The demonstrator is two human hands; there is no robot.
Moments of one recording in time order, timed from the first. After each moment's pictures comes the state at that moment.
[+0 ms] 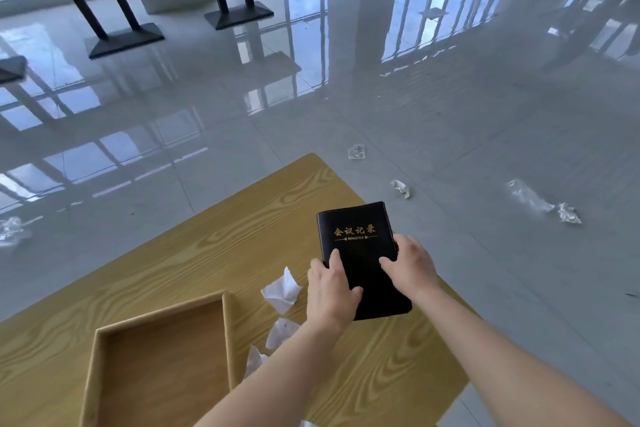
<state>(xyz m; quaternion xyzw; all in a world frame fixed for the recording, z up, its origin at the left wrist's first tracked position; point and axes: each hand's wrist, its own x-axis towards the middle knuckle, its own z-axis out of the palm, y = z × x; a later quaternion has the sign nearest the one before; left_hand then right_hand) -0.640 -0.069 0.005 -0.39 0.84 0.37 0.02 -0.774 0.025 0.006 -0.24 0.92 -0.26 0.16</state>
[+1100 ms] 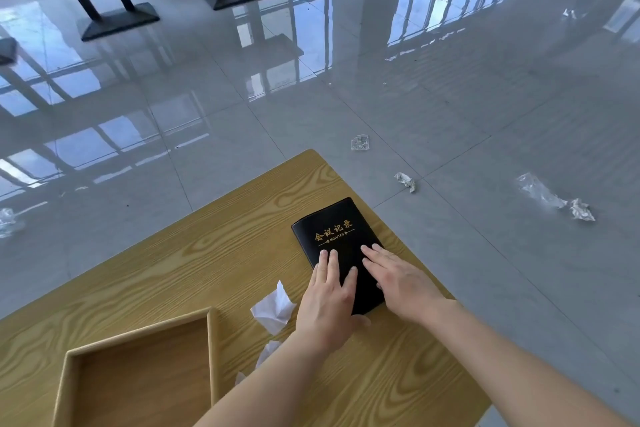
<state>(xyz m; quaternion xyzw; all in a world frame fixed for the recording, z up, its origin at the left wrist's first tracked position) -0.656 -0.097 -0.045 -0.18 0.97 0.17 0.06 -0.803 0.021 -0.051 -0.55 0.82 -0.10 0.15</state>
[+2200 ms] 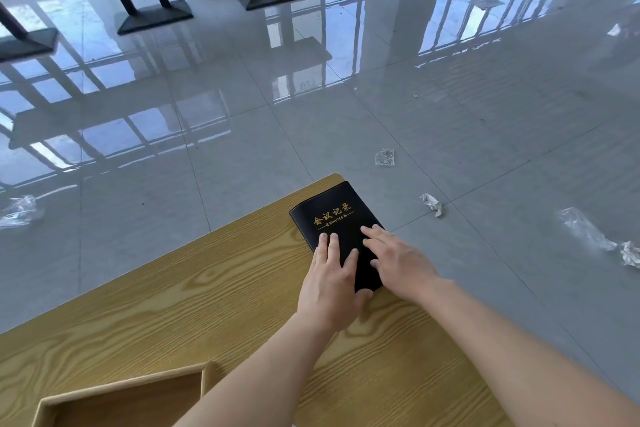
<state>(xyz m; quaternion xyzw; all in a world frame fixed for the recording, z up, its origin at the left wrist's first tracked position) -0.729 -0.190 -0.058 -0.27 0.95 0.19 0.00 -0.886 -0.106 -0.064 -0.54 0.82 -0.11 0.18</state>
